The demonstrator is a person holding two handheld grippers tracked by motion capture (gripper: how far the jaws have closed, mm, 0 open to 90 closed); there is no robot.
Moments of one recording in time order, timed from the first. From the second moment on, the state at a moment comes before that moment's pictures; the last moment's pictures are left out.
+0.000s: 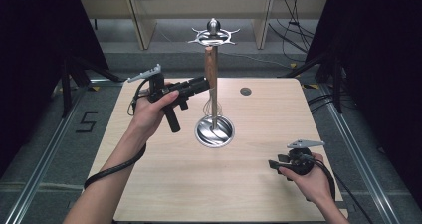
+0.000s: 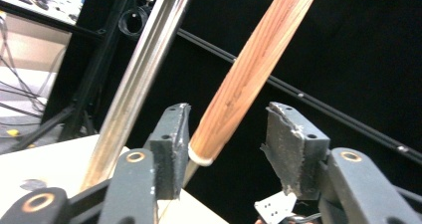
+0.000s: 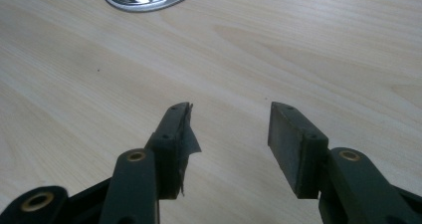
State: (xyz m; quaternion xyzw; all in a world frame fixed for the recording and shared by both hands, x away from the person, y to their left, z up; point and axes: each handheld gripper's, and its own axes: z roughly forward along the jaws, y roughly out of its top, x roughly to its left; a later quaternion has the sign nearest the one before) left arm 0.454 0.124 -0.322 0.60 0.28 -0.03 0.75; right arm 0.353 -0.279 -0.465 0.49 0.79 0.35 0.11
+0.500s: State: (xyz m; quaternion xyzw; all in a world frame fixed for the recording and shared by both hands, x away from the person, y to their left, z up) left arm 0.397 0.152 -0.317 0.70 0.26 0.17 0.64; right arm 0.352 -0.279 -0.462 0.50 0.78 0.35 0.10
